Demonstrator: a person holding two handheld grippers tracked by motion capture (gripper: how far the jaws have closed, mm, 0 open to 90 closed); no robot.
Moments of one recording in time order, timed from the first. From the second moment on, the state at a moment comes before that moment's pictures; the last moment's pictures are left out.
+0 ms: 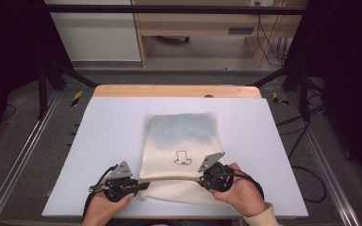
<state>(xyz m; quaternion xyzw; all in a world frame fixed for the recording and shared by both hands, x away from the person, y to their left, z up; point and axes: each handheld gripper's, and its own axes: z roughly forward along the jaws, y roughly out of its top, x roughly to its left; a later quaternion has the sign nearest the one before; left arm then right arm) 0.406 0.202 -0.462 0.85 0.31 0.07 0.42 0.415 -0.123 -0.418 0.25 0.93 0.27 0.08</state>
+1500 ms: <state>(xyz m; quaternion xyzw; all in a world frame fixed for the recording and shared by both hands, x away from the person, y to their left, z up) 0.404 0.198 -0.464 0.85 0.31 0.07 0.42 0.405 -0.158 -0.422 0.29 0.91 0.27 0.09</state>
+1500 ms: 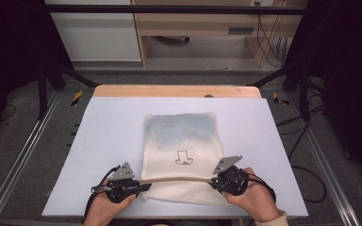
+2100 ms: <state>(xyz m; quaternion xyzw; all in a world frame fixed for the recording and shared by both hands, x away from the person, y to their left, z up) 0.405 0.199 -0.462 0.85 0.31 0.07 0.42 0.403 -0.166 -0.421 0.30 0.91 0.29 0.09</state>
